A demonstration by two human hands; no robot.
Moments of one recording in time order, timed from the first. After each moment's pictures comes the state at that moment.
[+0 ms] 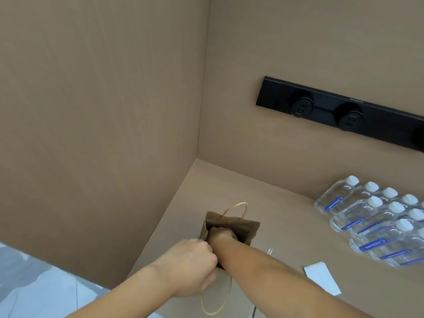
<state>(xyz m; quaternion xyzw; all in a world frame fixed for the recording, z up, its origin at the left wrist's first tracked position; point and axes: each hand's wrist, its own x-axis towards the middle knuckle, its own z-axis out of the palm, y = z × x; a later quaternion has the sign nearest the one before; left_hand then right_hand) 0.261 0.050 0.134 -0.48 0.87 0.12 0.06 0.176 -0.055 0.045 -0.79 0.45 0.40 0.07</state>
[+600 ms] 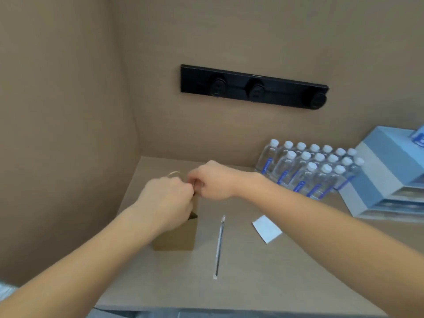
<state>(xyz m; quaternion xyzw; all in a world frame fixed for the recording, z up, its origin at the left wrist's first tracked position) 0.195 0.024 0.215 -0.54 0.84 -0.02 0.03 0.053 -0.031 0.240 -0.88 0.44 0.05 0.18</state>
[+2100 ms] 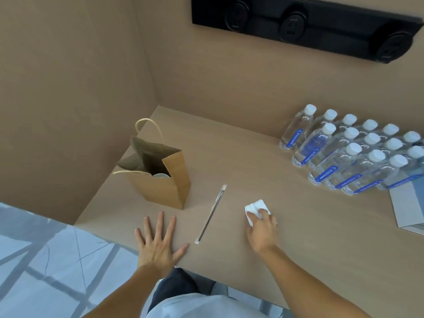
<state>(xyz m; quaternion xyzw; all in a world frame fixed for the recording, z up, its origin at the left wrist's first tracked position) 0.129 0.140 -0.112 -0.79 0.58 0.16 0.09 -0.151 0.020 -0.072 -0.71 0.68 0.06 0.18</state>
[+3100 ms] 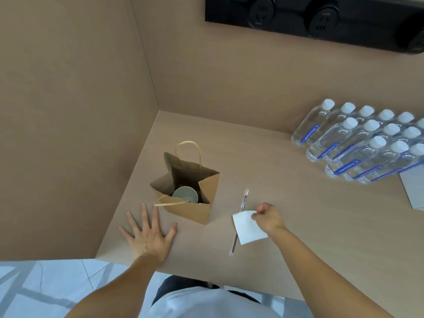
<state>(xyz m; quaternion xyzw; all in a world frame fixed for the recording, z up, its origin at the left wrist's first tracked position) 0.260 0.075 -0.120 -0.84 0.51 0.16 0.09 -0.060 -0.022 -0.054 -0.43 0.79 -0.12 0.43</state>
